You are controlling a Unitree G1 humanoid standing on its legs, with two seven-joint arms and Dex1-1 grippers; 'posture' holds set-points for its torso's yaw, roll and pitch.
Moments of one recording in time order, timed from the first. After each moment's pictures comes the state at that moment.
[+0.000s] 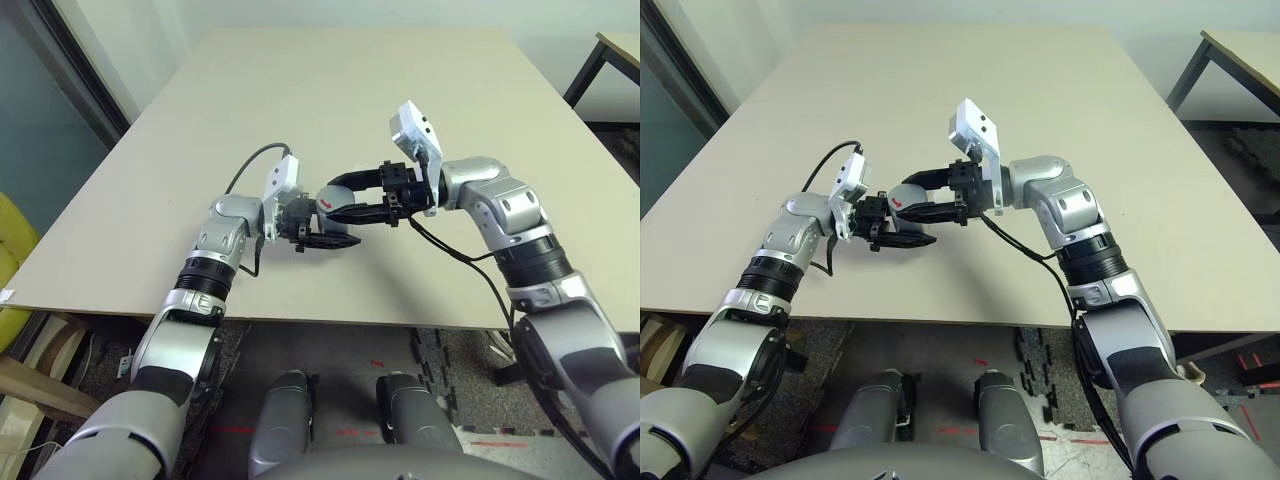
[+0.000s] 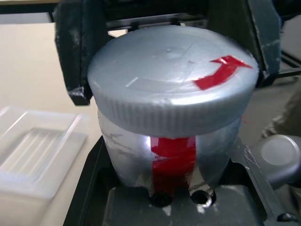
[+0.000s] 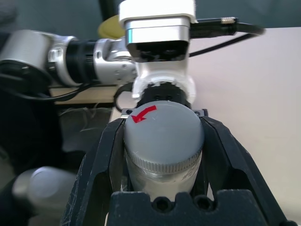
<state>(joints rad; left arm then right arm) -0.73 0.31 -0.12 0.59 -0.25 0.04 -1.52 -0.83 -0.36 0.20 0.24 0.37 0.48 1.35</state>
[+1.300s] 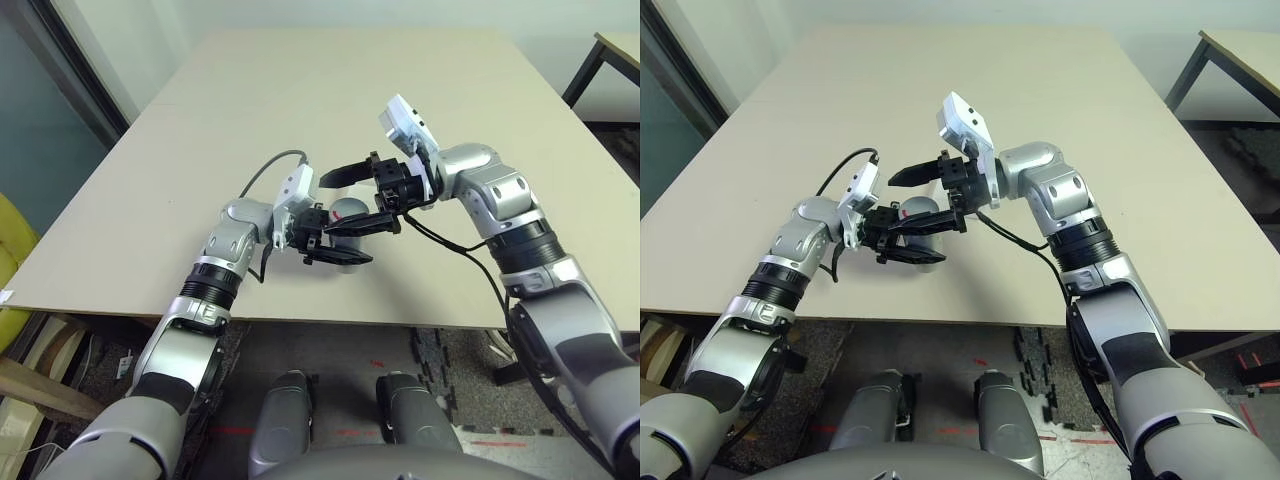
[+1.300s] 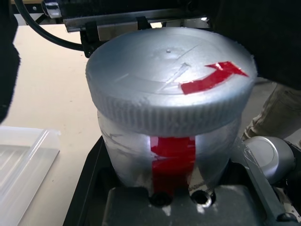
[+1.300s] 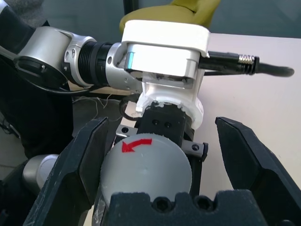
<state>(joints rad) -0.69 0.30 -0.17 0.50 -0.28 0.10 -1.52 -0.90 -0.33 0.23 0.33 0.33 0.40 1.42</state>
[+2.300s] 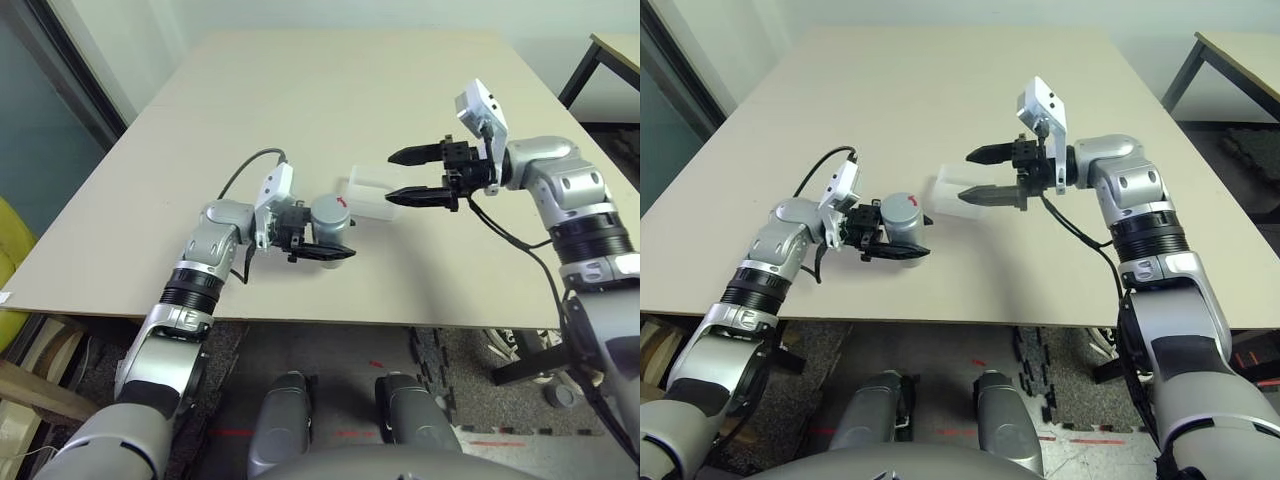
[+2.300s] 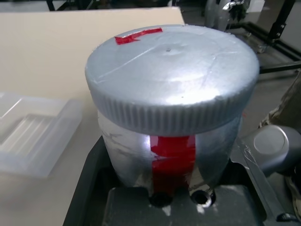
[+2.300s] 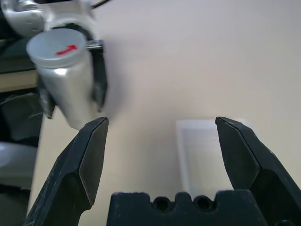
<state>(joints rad) -0.64 0.41 -0.13 0.45 -0.29 0.12 -1.49 -0.89 -0.58 0.10 0.53 0.31 0.32 1.36</state>
